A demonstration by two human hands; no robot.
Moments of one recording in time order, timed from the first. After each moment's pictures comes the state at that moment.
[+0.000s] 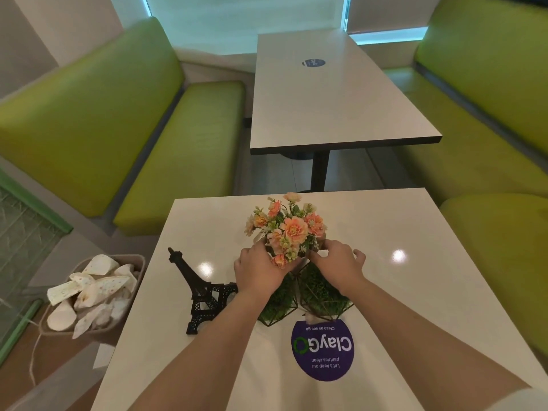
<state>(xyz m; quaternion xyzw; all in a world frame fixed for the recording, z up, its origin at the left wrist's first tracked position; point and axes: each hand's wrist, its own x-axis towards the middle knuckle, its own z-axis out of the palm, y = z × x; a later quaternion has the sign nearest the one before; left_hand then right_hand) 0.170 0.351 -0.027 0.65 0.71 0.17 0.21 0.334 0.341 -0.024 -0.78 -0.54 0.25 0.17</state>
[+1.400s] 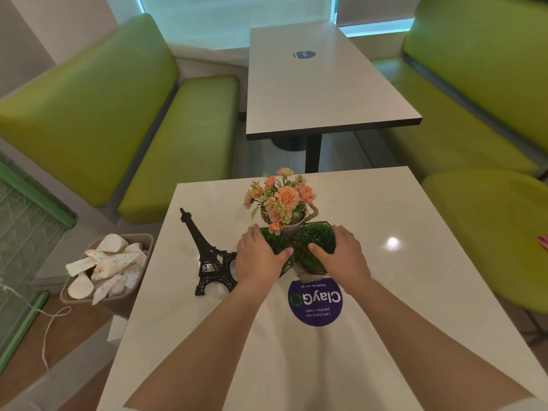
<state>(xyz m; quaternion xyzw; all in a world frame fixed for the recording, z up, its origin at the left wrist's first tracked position) 0.168 0.287 -0.017 0.66 0.73 0.12 0.16 0.340 0.255 -0.027 -0.78 -0.53 0.25 0.23</state>
